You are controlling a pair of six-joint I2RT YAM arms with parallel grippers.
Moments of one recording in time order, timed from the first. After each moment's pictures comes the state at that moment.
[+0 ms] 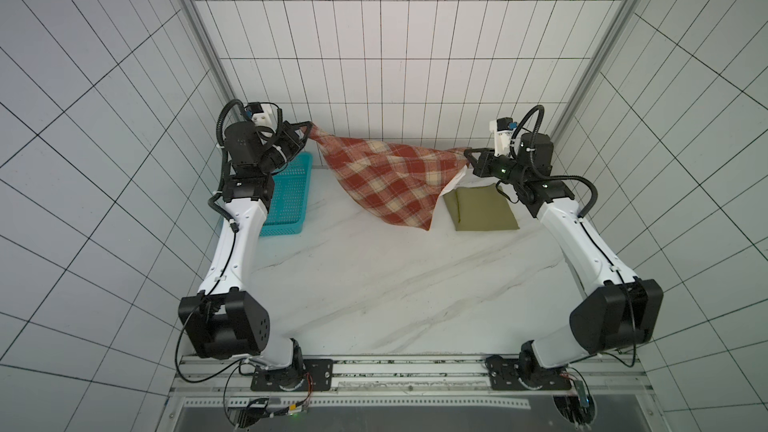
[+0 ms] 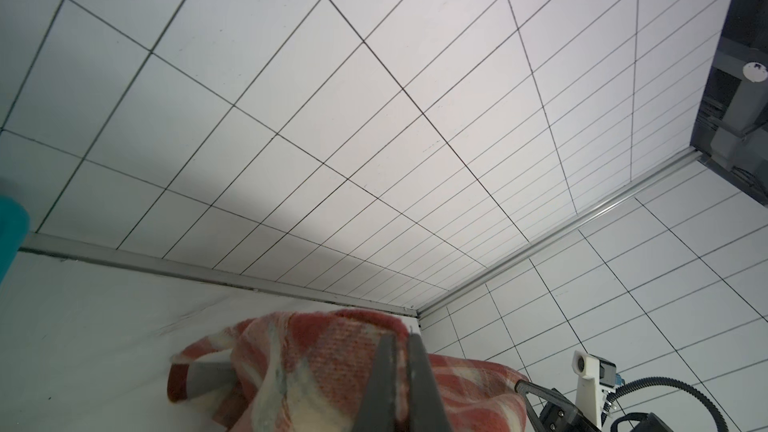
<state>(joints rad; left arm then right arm) 0.10 1.50 1.53 -0.05 0.62 -0.84 0.15 1.51 1.47 -0.20 -0.44 0.28</state>
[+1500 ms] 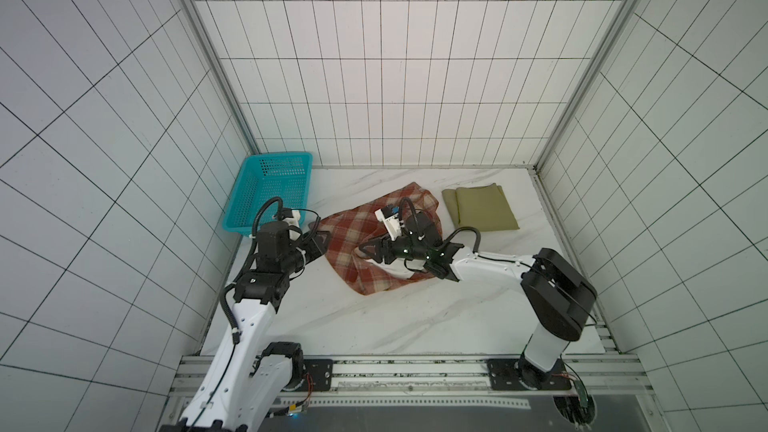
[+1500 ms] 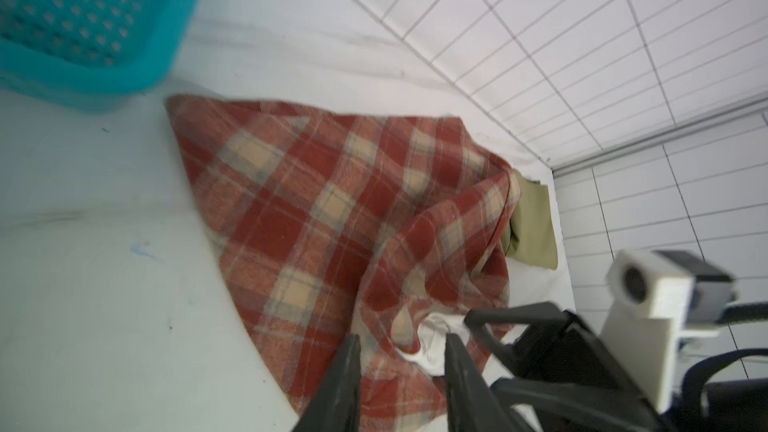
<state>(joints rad) -0.10 0.88 0.69 -0.47 0.38 -0.63 0.80 1.68 0.99 0.38 -0.39 0.52</state>
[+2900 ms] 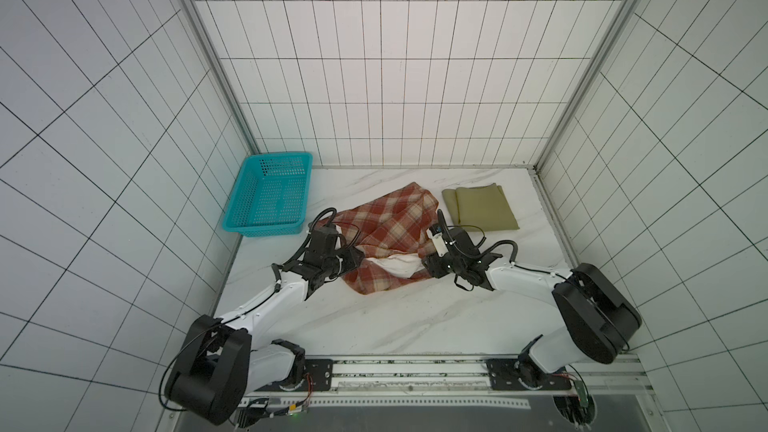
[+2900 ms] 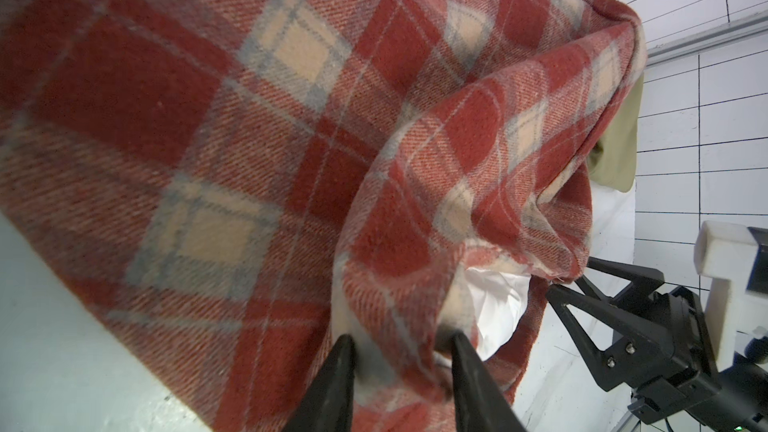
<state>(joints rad) -0.35 1.22 0.59 -0.20 0.29 -0.75 0.65 1.54 0.72 0.01 -0.01 0.18</state>
